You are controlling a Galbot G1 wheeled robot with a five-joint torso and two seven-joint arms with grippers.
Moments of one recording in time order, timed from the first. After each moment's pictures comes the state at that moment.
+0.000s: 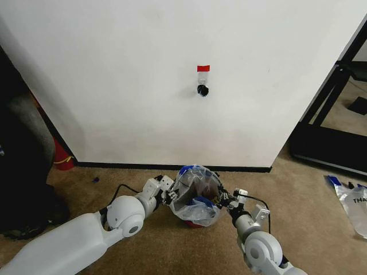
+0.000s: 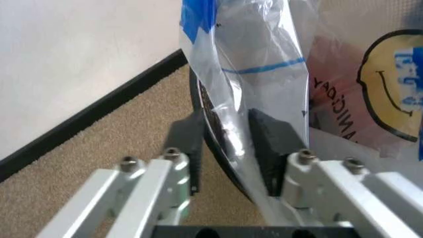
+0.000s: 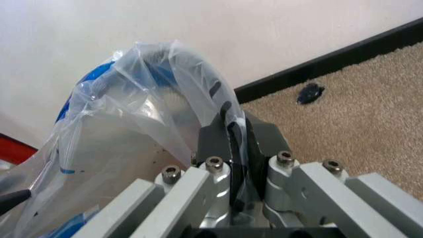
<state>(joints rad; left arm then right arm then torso) 0.68 -0.73 0.43 -2.00 -0.86 0.60 -0.37 -1.31 1.10 0.15 1.89 0.93 -0.07 0.31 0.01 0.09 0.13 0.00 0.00</state>
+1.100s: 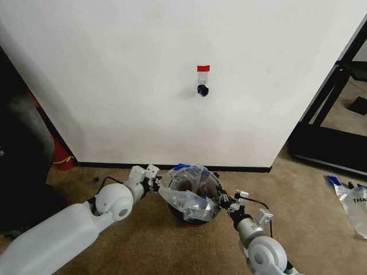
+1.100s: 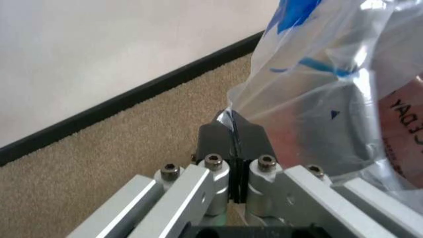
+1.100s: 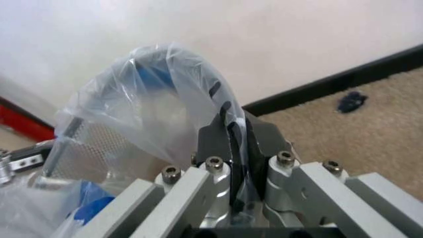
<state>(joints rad) 0.70 -0.68 0.27 -1.95 -0.99 0.61 -0.37 -1.37 1.06 0.17 1.91 0.97 0.00 0.14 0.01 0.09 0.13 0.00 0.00</state>
